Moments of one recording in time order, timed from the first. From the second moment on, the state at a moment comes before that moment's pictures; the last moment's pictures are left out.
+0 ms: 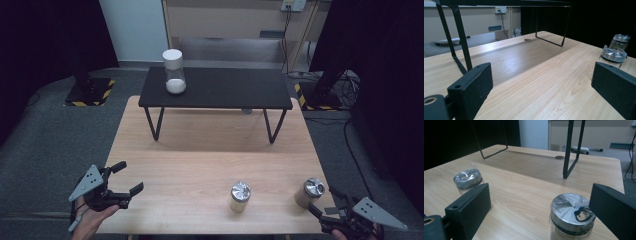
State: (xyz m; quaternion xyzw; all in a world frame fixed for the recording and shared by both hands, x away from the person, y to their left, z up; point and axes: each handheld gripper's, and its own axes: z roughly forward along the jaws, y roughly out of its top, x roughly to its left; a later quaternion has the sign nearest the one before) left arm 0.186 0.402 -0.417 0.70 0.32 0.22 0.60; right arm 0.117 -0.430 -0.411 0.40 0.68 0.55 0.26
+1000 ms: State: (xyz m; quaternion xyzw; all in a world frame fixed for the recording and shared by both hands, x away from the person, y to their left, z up) left arm 0.180 0.414 -0.428 0.72 0.31 0.24 0.58; right arm 0.118 -0.429 -0.412 0.40 0.68 0.55 0.26
